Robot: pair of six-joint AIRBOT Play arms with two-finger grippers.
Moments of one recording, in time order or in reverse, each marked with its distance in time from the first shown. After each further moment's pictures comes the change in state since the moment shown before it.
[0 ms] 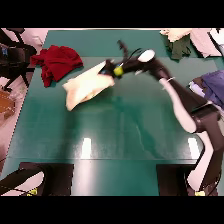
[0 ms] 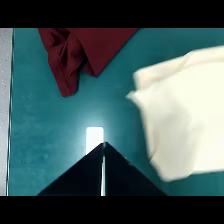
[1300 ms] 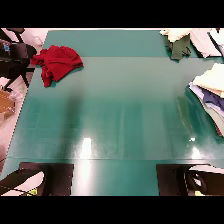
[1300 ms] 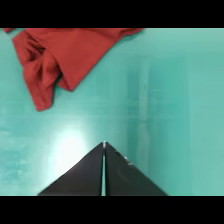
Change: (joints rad) left arm 0.000 0.001 0.002 -0.104 0.051 -0.017; right arm -1.569 0.522 -0.082 -0.444 0.715 0.132
